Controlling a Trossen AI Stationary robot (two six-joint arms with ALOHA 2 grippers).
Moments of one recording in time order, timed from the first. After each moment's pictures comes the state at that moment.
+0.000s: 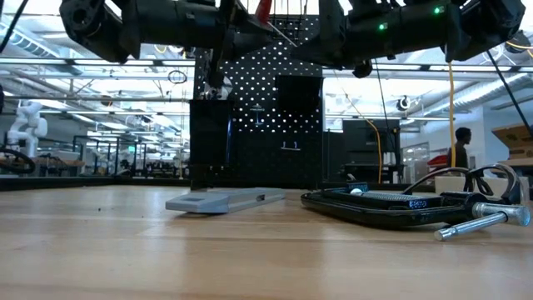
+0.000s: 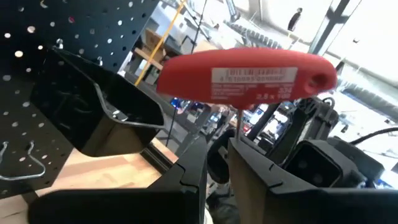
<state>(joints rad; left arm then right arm) -0.09 1.63 0.67 1.23 -0.56 -0.48 0.17 1.56 0.62 1.02 0.68 -0.11</state>
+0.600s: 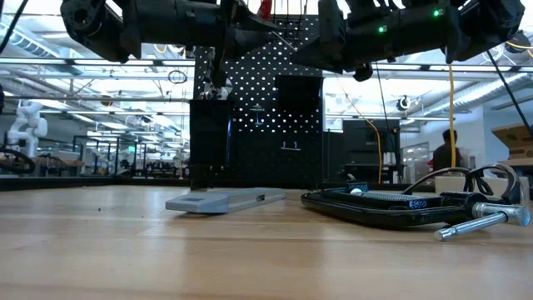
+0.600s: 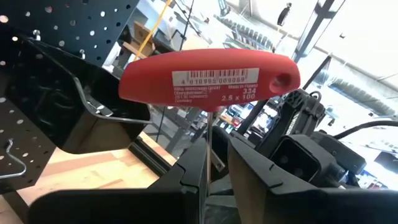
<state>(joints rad) -0.09 1.63 0.68 1.22 -0.50 -0.48 0.16 1.56 0.62 0.99 0.69 -0.07</state>
